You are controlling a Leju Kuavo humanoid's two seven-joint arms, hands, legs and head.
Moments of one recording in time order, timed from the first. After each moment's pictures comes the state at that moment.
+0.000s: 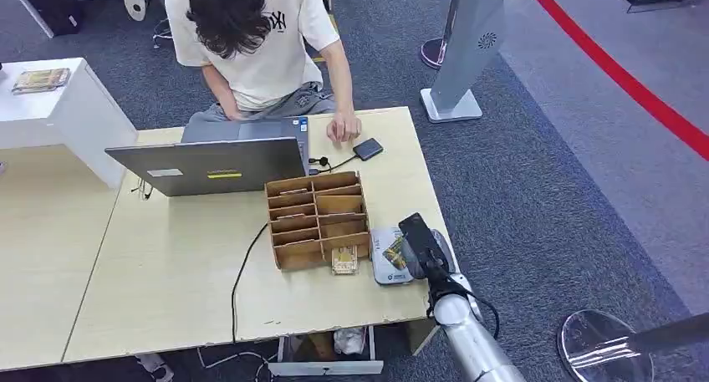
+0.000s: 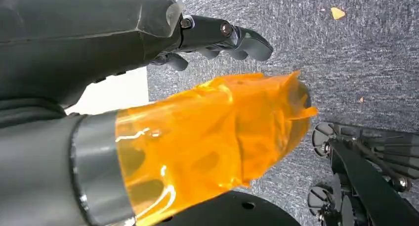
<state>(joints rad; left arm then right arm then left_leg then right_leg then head) -0.05 -0.21 1.21 -0.26 -1.18 0.05 0.14 -0.23 0.08 0.06 -0.94 0.41 -0.16 -0.05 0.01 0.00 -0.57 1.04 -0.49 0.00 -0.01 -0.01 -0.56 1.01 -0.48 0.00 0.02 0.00</state>
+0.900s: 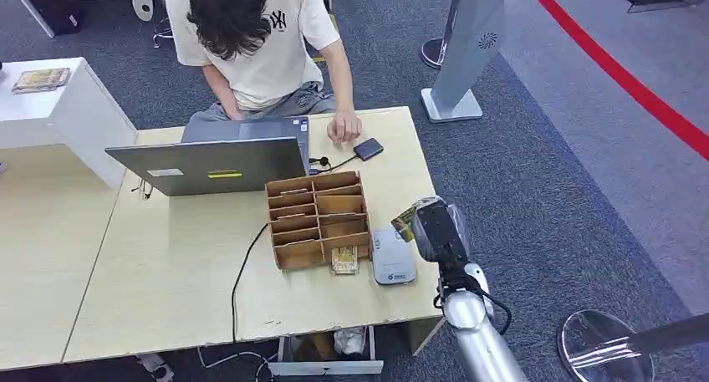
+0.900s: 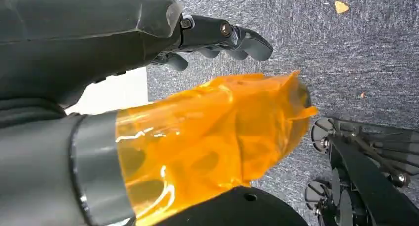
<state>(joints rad) -0.04 -0.24 1.25 -0.29 -1.17 0.05 0.14 -0.13 0.09 0.05 -1.31 0.43 -0.23 -0.10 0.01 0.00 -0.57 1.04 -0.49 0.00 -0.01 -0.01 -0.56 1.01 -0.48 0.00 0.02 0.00</state>
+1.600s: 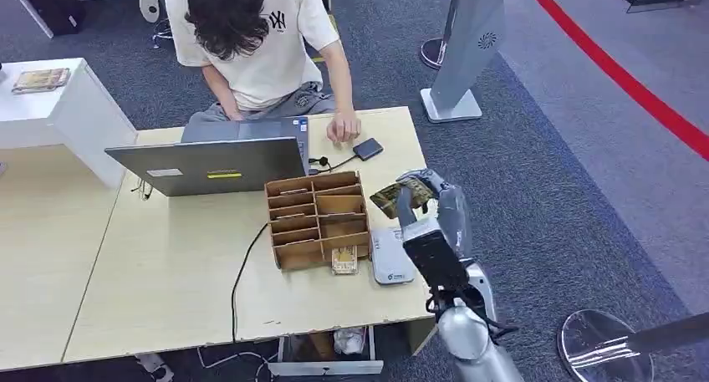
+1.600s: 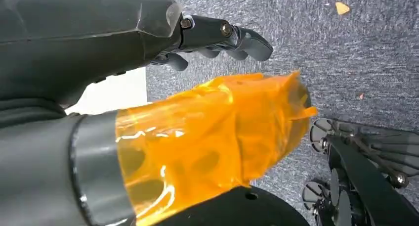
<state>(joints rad) -0.04 -0.25 1.27 -0.30 -1.19 0.06 0.12 -0.06 0.08 0.25 -1.70 0.61 -0.28 -0.18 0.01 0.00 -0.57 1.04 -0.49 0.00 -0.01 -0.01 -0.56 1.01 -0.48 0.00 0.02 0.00</state>
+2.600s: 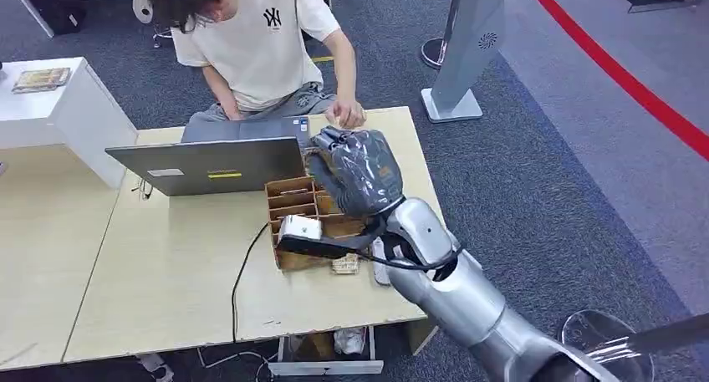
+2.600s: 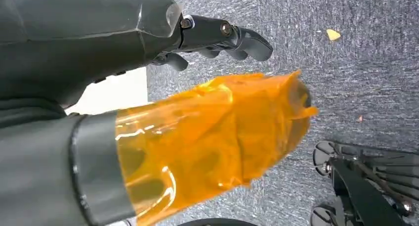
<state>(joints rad) -0.05 -0.19 1.26 -0.28 -1.28 0.05 0.12 -0.54 -0.06 0.60 -1.43 1.04 -0.28 0.00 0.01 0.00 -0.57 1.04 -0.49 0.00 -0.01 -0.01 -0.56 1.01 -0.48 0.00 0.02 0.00</state>
